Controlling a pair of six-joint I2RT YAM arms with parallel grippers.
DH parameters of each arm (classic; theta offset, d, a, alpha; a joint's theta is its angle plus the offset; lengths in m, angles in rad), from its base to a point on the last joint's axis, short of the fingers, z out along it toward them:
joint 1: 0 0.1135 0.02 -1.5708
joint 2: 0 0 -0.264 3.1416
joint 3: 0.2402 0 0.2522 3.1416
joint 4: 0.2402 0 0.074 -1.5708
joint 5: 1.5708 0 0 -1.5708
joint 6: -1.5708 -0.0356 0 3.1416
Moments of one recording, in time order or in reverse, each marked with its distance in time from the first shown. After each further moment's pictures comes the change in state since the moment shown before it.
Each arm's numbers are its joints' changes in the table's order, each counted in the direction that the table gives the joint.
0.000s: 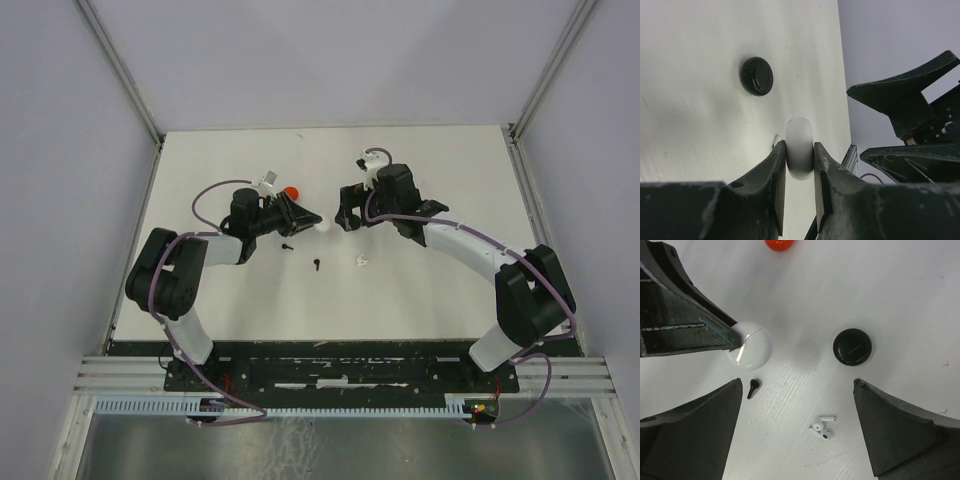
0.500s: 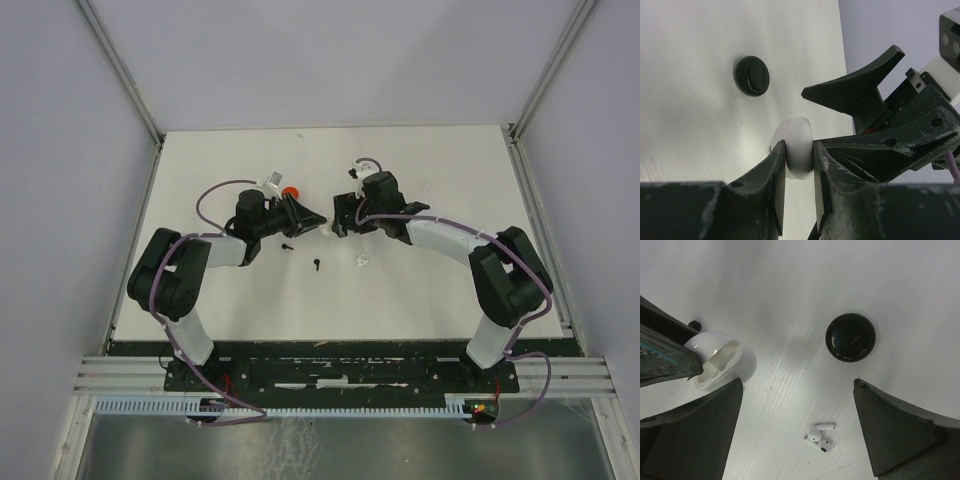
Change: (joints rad) left arm -0.047 0.000 0.000 -0.012 -0.047 0.000; right arm 0.025 0.140 0.014 -0.013 0.082 -0.064
